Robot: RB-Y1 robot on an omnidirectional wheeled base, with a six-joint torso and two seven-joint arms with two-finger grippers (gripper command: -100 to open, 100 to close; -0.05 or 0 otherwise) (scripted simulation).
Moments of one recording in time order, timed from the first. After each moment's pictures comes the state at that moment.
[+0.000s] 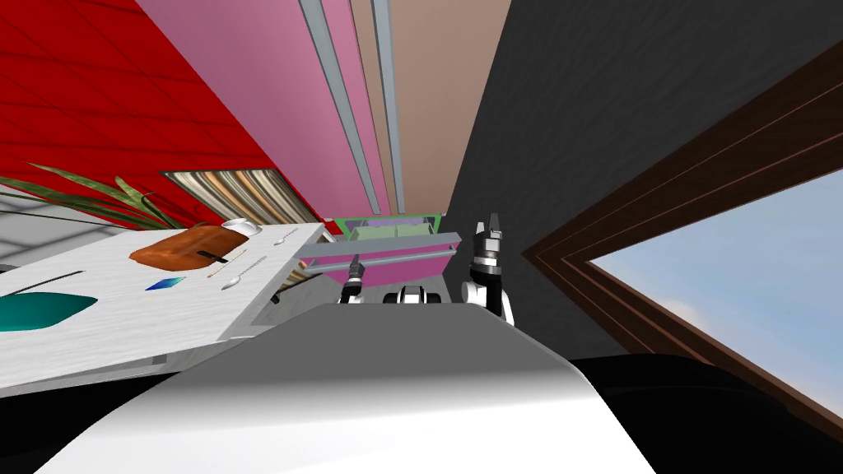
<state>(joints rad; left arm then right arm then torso) -0.04 0.18 0.12 -0.61 0.09 -0.94 0.10 0.47 0.03 0.01 -2.29 0.10 -0.36 0.06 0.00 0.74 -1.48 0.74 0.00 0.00</state>
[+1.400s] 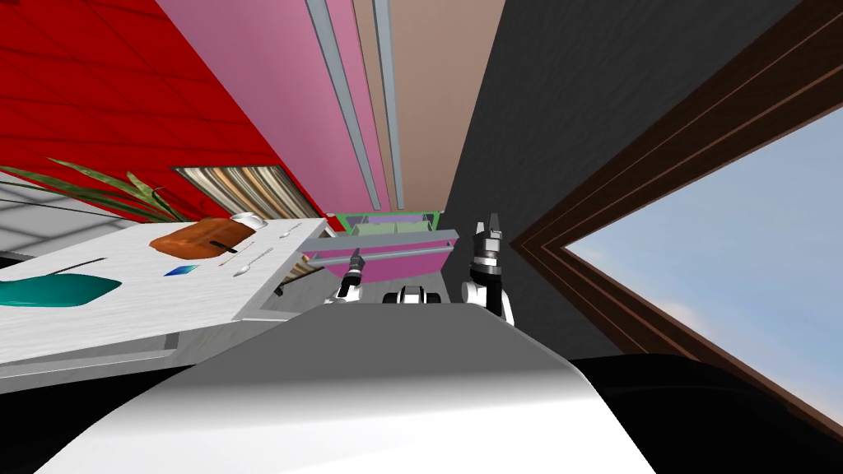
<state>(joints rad) -0.12 0.22 0.12 -0.63 0.09 -0.76 0.13 0.47 0.03 0.01 -2.29 0.10 -0.36 0.06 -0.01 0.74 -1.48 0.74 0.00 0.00</state>
